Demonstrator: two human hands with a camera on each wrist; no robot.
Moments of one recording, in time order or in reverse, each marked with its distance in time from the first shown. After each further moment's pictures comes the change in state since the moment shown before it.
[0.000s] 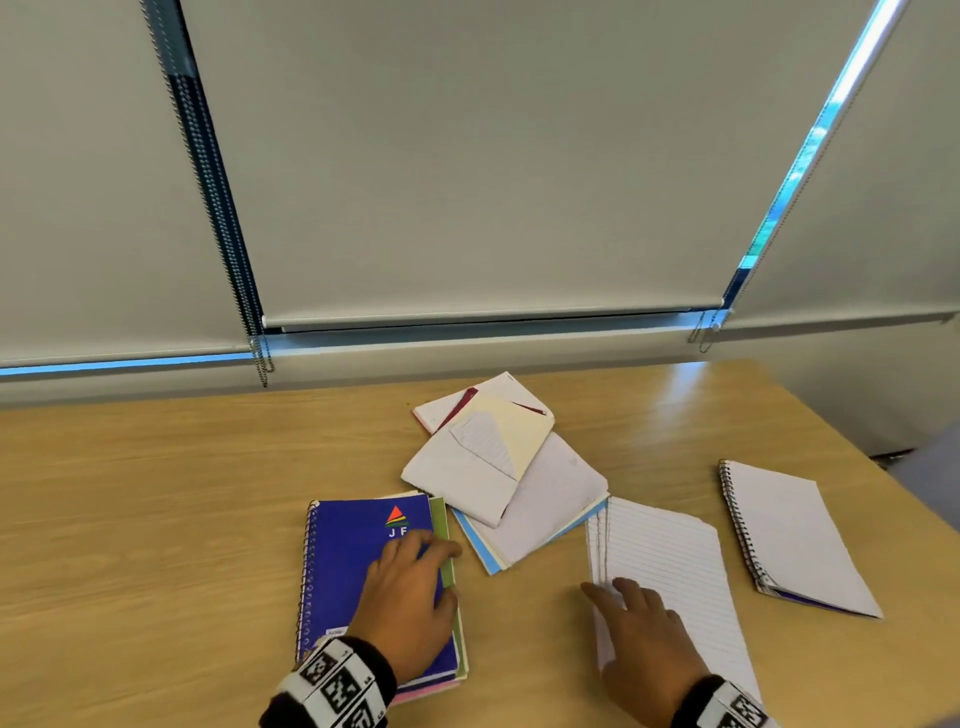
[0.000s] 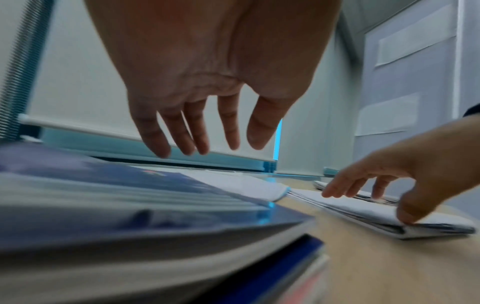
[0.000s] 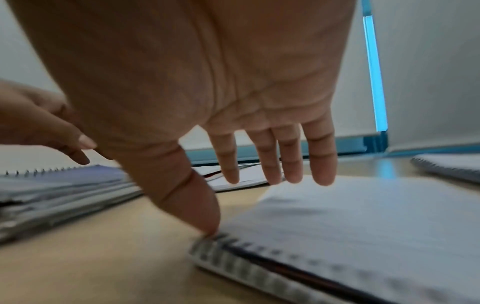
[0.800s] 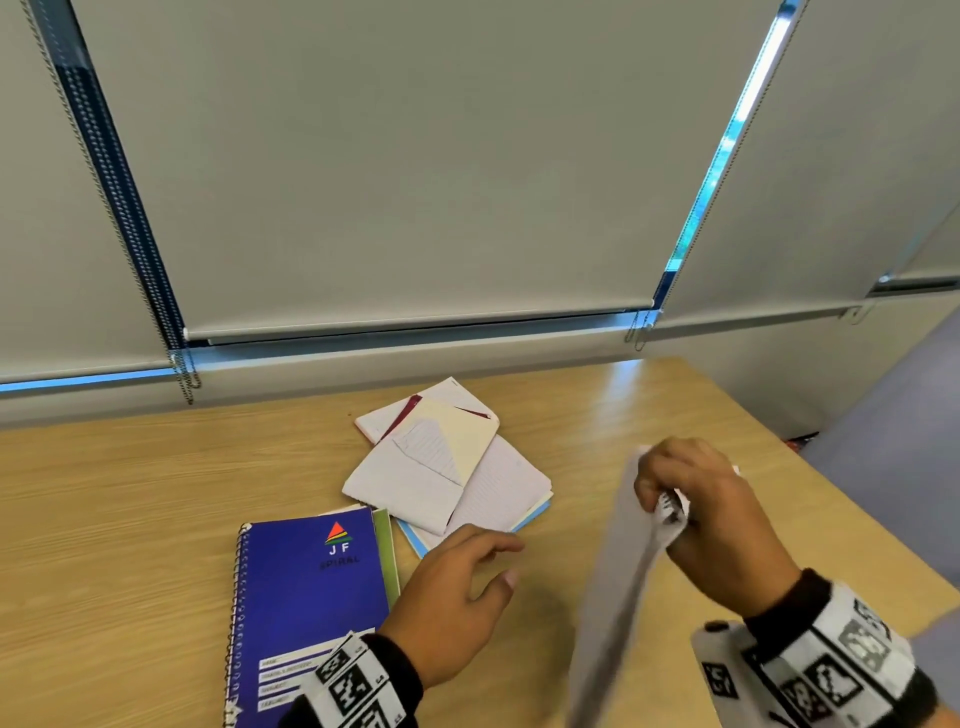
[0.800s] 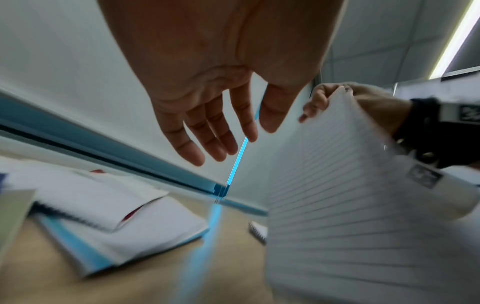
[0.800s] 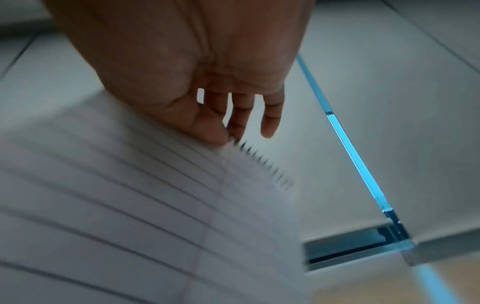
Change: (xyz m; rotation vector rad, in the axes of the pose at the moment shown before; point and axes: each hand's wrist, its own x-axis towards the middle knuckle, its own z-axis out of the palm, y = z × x) left_hand 0.016 0.082 0.000 -0.536 -0.082 0.244; right_hand -0.049 0.042 -0.146 0.317 0.794 -0.458
